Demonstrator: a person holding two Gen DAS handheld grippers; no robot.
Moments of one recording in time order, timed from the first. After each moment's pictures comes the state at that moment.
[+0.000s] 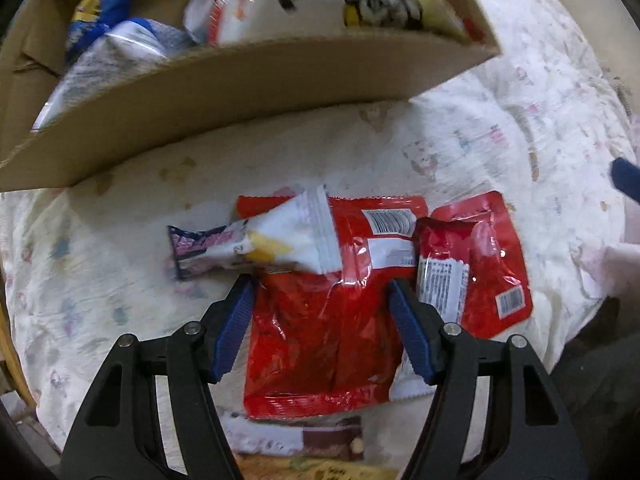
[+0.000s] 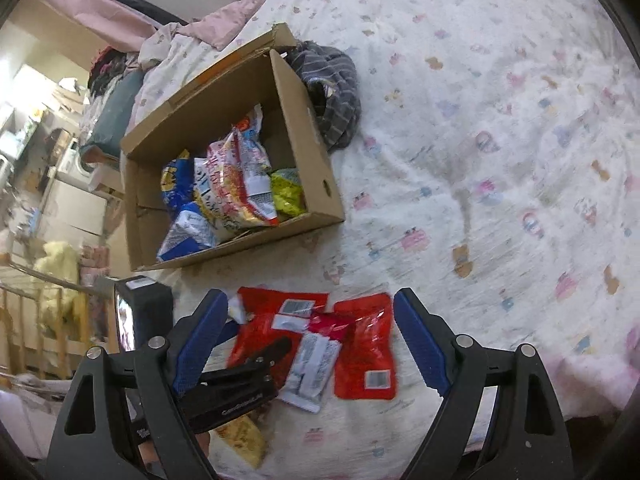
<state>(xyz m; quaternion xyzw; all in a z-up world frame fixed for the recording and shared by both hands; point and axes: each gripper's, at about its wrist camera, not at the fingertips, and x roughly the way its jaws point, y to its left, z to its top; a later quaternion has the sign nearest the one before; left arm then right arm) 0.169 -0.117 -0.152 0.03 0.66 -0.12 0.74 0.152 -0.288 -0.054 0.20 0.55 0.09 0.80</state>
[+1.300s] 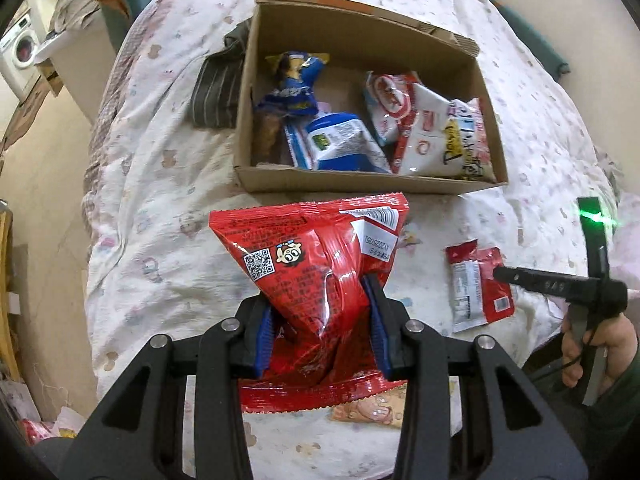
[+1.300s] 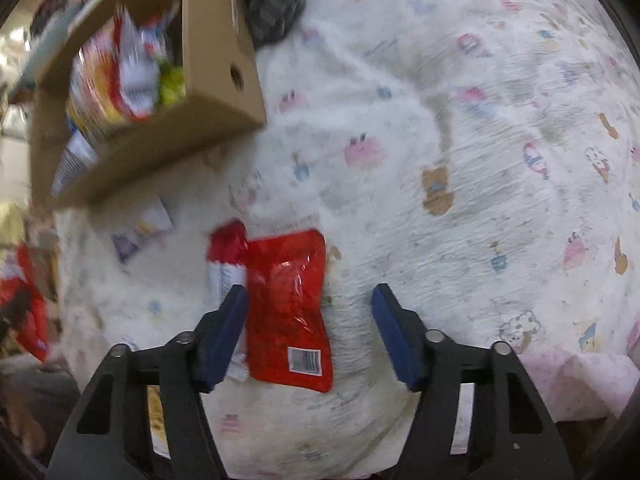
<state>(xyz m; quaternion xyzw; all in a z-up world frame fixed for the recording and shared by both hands) 0.134 0.023 -0.044 -0.06 0.57 -0.07 0.81 0.158 -0.273 -0.147 0.10 0.68 0.04 0.73</state>
